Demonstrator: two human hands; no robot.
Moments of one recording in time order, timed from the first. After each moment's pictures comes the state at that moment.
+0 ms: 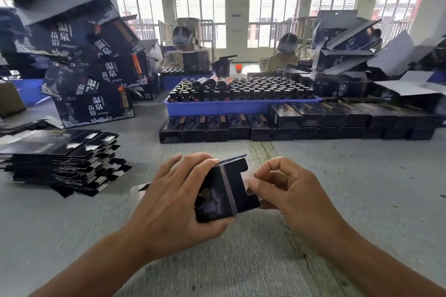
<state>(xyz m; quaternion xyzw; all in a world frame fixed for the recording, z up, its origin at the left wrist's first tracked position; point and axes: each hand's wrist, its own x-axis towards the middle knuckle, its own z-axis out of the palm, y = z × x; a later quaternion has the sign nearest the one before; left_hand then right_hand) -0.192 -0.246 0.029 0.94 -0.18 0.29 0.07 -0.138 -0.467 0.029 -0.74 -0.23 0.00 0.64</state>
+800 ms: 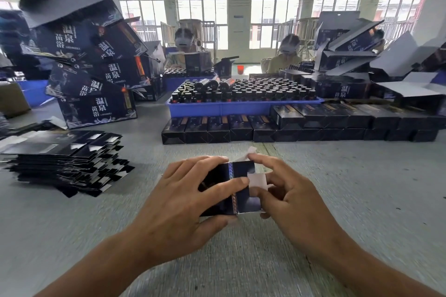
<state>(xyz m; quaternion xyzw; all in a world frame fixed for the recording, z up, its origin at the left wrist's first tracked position) -0.192 -0.243 0.027 0.91 -0.25 0.33 0.00 -0.146 -0.462 0.028 -0.78 -0.29 -0.07 0.55</state>
